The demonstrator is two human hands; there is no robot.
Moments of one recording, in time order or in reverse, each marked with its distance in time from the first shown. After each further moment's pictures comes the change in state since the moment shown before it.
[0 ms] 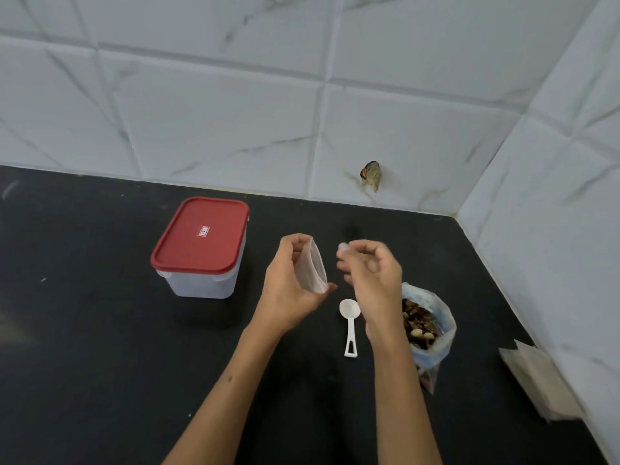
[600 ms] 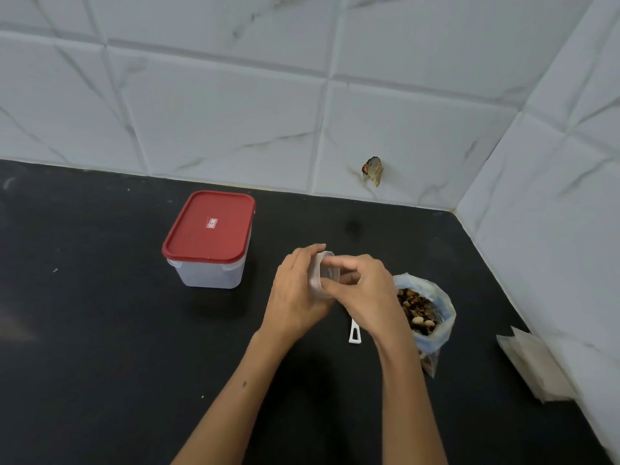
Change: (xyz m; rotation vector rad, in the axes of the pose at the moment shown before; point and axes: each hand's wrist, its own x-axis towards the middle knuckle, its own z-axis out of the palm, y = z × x) left_hand -0.026 -0.005 0.003 0.206 0.025 0.171; right_hand -0.032 -0.010 -0.004 -0.601 -0.302 -0.191
